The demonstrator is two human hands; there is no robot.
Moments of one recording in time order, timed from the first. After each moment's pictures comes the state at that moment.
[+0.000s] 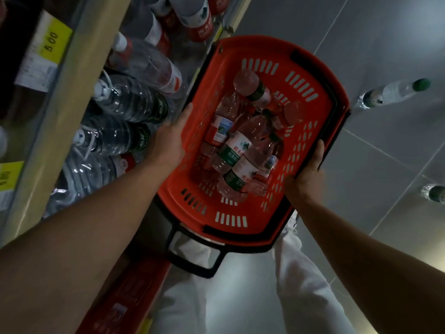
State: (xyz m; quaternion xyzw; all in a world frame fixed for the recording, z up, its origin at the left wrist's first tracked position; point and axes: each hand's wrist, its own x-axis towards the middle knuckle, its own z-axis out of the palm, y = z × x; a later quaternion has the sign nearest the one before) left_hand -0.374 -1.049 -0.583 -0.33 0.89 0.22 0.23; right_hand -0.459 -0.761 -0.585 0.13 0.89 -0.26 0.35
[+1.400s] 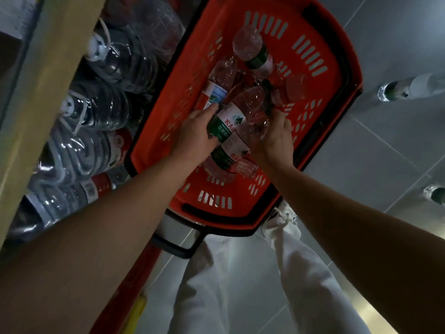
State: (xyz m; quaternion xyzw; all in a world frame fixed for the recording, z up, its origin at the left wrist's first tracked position) left_hand -0.365 -1.018 -0.621 -0.34 0.85 0.35 0.20; right_hand -0.452 -0.862 -0.627 -0.06 0.89 -0.29 0.34
